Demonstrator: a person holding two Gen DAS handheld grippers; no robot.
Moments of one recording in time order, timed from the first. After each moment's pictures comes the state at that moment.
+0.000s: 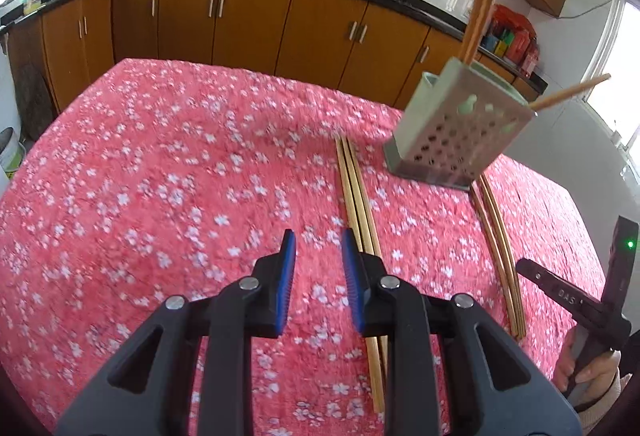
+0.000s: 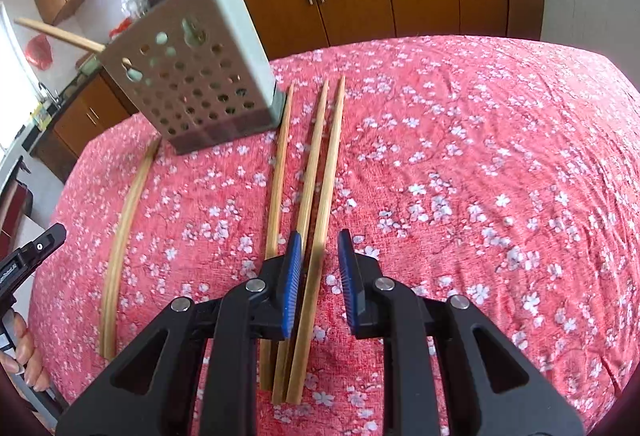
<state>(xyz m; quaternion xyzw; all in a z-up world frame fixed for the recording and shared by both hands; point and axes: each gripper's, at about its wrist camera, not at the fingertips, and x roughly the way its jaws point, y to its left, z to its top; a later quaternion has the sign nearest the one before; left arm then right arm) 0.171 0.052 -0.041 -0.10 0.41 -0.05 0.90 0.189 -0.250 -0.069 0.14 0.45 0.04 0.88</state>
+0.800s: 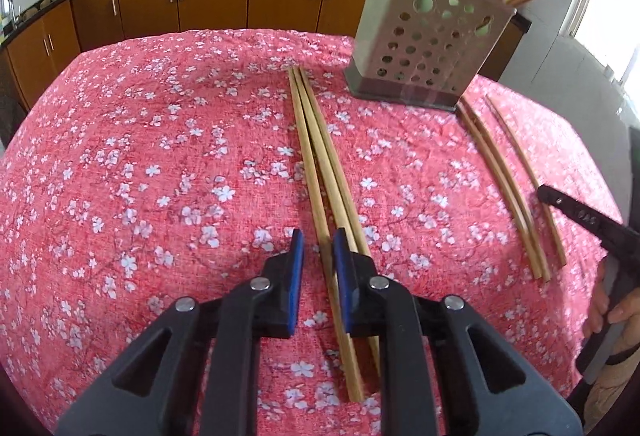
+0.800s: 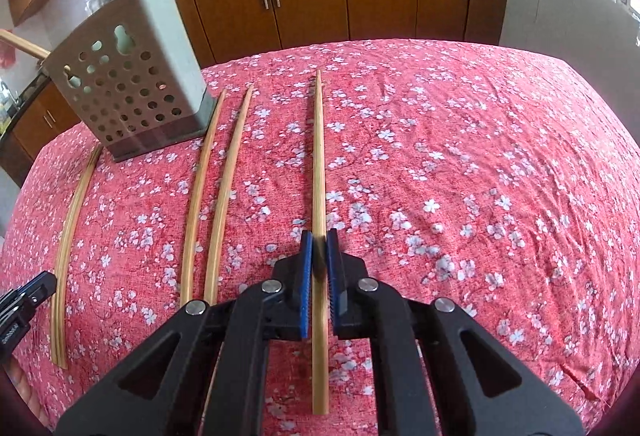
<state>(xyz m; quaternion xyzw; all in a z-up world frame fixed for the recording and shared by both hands) 0.174 -0.002 -0.076 -0.02 0.46 -0.08 0.89 0.184 -0.278 -0.080 0.10 0.44 -0.04 0.89</state>
